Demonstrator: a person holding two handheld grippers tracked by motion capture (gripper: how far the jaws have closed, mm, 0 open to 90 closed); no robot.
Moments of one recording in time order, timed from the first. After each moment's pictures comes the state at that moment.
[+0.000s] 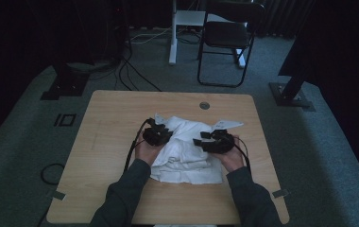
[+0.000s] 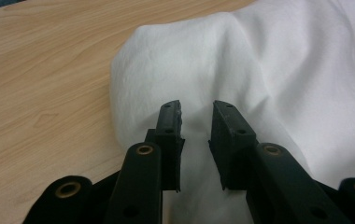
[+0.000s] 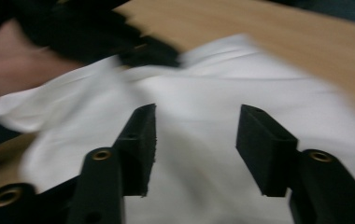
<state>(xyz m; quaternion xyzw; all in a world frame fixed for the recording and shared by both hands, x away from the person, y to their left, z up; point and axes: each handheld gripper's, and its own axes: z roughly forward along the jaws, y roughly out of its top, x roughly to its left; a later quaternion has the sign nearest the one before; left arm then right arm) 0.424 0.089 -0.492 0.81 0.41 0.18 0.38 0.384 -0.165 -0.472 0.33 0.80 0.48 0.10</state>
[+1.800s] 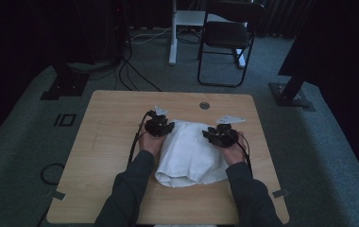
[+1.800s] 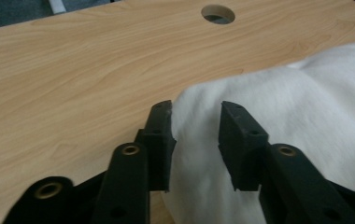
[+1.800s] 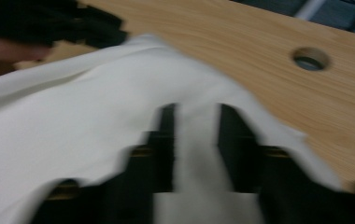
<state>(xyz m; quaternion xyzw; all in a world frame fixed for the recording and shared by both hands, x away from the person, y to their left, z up) 0.463 0.085 -0.496 0.78 0.44 0.20 0.39 0.414 -0.186 -0.479 0.41 0.78 0.43 0.18</state>
